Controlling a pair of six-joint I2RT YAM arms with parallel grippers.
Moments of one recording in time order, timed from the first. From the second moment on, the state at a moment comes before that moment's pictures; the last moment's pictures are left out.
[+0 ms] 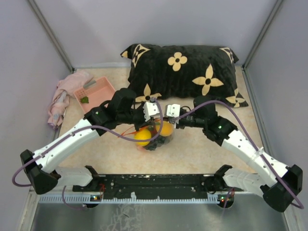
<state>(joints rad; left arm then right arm) -0.84 1.25 1.25 -0.60 0.38 0.44 0.68 1.03 0.92 -0.26 -0.59 -0.66</state>
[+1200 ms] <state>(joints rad) -0.84 1.10 1.06 -0.48 0.24 0.37 0.49 0.78 0.70 -0.13 0.04 -0.31</state>
